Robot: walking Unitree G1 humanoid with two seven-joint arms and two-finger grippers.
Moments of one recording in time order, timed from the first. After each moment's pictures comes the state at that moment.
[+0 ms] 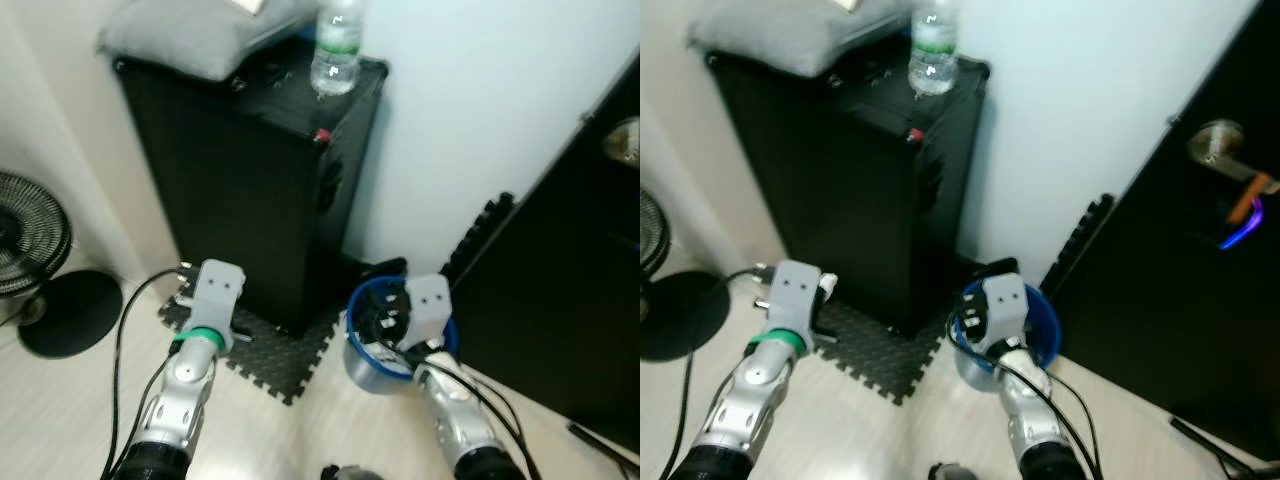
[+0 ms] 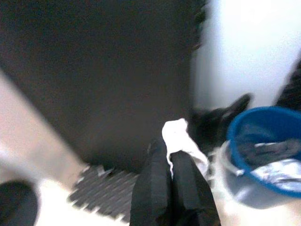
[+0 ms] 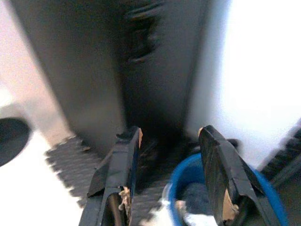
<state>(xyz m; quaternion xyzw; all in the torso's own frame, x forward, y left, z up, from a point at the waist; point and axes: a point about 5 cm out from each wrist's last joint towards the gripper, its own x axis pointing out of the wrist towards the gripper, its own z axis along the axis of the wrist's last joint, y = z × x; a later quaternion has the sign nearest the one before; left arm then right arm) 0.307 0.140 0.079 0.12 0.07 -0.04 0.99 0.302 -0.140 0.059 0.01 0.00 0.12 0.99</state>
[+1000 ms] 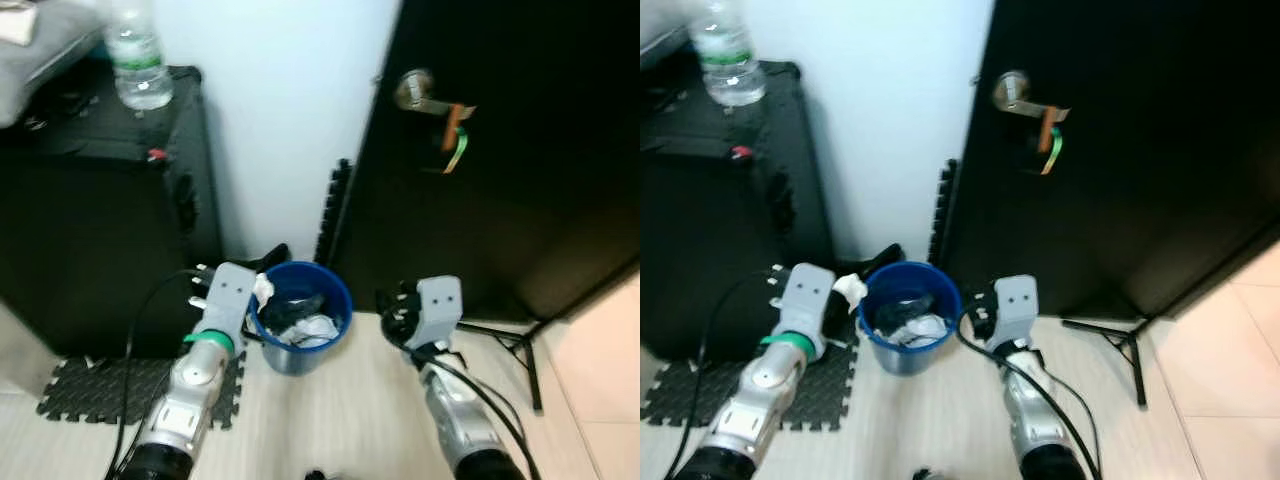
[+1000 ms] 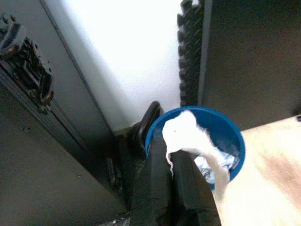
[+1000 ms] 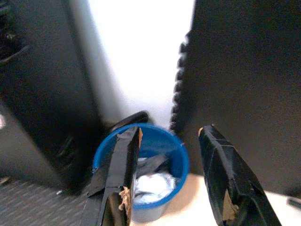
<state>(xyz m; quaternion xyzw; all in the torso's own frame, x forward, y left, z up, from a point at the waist) 0.305 0.146 0.075 0.12 0.07 -0.04 0.99 0.301 -0.135 0.058 0.02 0.00 0.12 0.99</state>
